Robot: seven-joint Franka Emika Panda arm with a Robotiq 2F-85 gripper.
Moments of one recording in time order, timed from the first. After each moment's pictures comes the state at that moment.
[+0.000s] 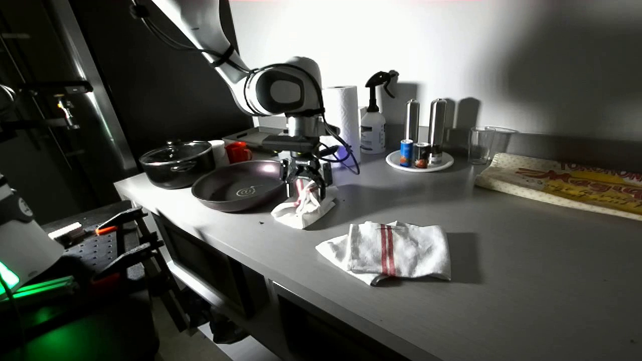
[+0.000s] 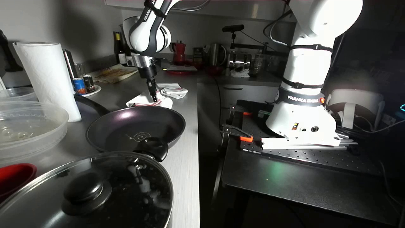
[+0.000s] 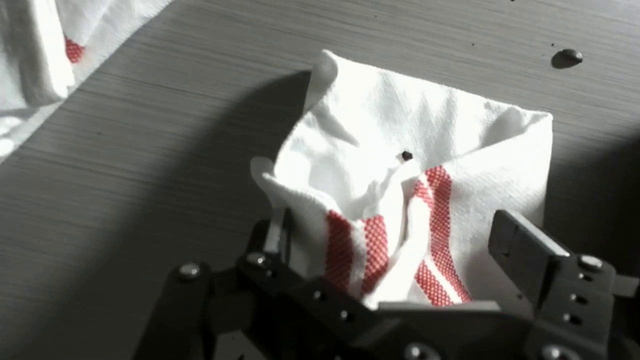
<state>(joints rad) -0.16 0.68 -0.02 -1.87 -0.21 2.40 -0.52</state>
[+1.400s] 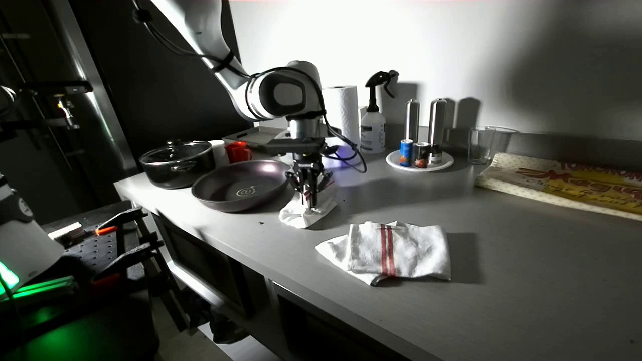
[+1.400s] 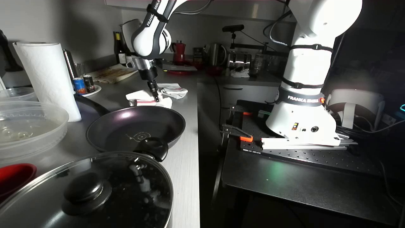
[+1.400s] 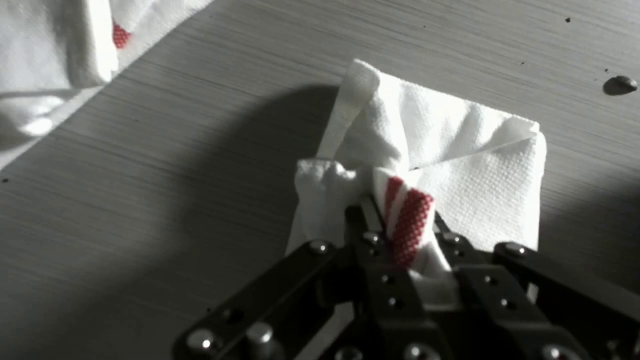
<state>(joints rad) -0.17 0.70 -0.03 -1.86 -0.30 2.42 -0.54</state>
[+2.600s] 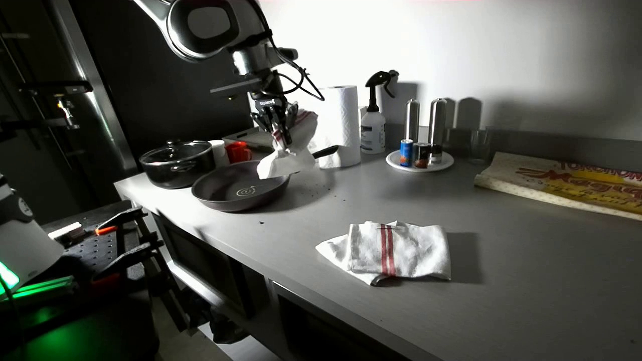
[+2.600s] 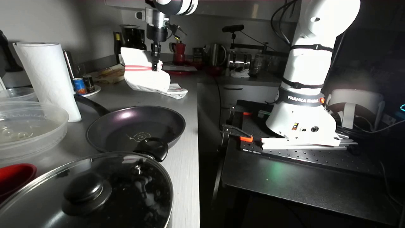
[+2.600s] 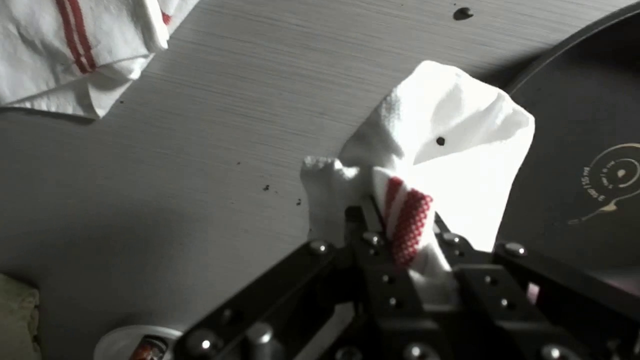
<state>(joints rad) -0.20 0.15 0.03 -2.34 -0.12 2.67 -0.58</state>
